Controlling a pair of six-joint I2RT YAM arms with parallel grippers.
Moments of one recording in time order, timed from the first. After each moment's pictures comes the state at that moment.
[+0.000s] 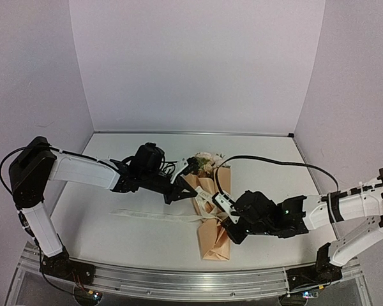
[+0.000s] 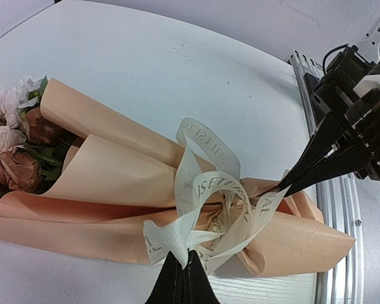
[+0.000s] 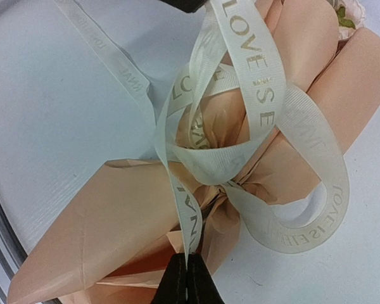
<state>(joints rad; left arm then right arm) -0.85 1.76 1.02 0.16 0.57 0.09 1.16 1.37 0.67 -0.15 0.25 0.21</state>
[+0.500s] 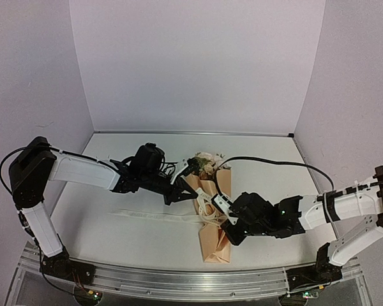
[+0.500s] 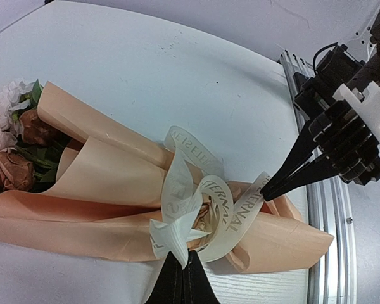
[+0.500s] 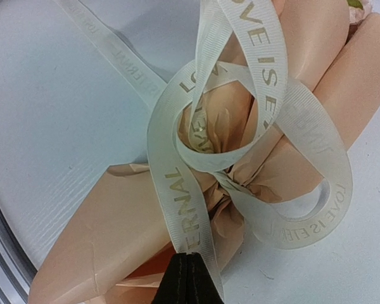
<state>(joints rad) -0.85 1.76 1.02 0.16 0.60 0.08 1.16 1.41 0.68 -0.17 0.23 0.25</state>
